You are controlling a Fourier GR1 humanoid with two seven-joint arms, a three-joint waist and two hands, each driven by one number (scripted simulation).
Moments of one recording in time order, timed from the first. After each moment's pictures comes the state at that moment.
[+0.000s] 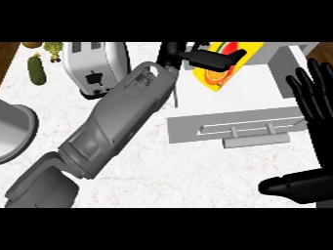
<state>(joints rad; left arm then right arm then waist) -1.32 0.00 -0.47 -0.43 0.57 0.44 -0.33 -0.14 -0.11 -0.08 -2.00 -0.18 0.18 0.13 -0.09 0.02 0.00</state>
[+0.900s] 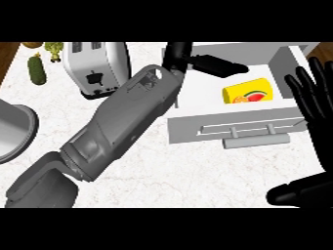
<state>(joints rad) -1.31 0.00 -0.56 -0.48 0.73 0.46 -0.41 -0.15 -0.10 -0.09 -2.01 -0.28 0.22 0.15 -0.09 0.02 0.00</state>
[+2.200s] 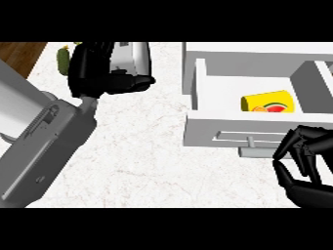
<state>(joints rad) -0.75 0.35 -0.40 -1.18 0.81 0.42 -0.31 -0.03 -0.26 -0.04 -2.05 -0.04 0.38 0.14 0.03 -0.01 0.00</state>
